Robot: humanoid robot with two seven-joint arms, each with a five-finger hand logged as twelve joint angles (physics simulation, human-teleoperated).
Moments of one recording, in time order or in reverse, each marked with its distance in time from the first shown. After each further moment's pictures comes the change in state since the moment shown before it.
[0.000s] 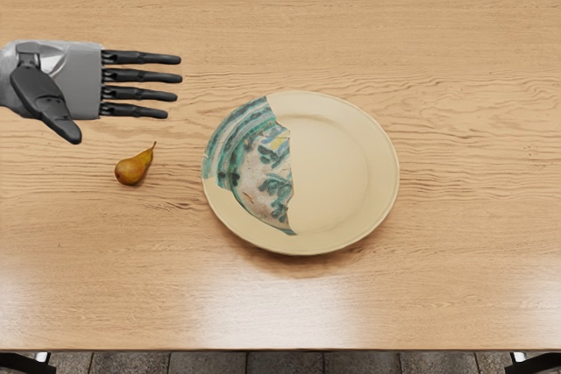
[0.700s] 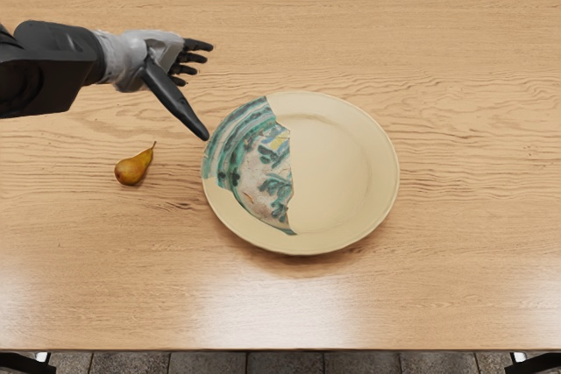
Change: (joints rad) left arm -0.349 -0.360 0.310 -0.129 0.621 0.810 0.000; right arm 0.002 0.000 -0.007 -0.001 -0.003 0.000 0.000
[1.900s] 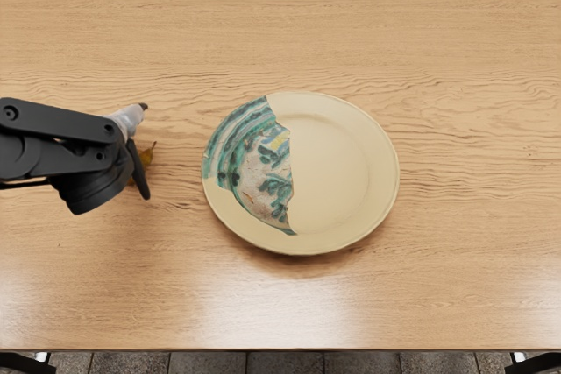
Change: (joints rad) left arm -0.115 -0.341 0.721 0.124 0.198 0.413 0.000; right arm 0.000 0.000 -0.003 -0.001 0.000 0.000 -0.002
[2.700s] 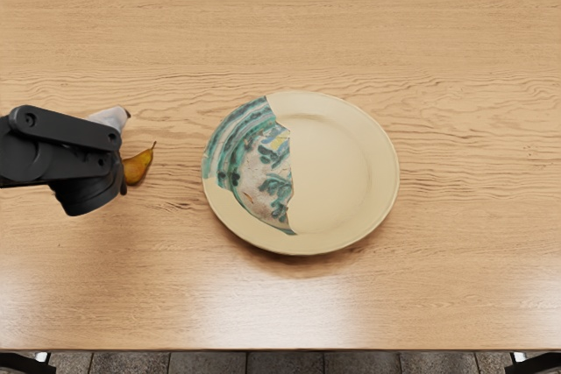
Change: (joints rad) left arm -0.016 -0.079 0.142 0.080 -0.019 0.000 0.000; right arm 0.006 0.000 0.000 0.000 0.000 0.000 0.000
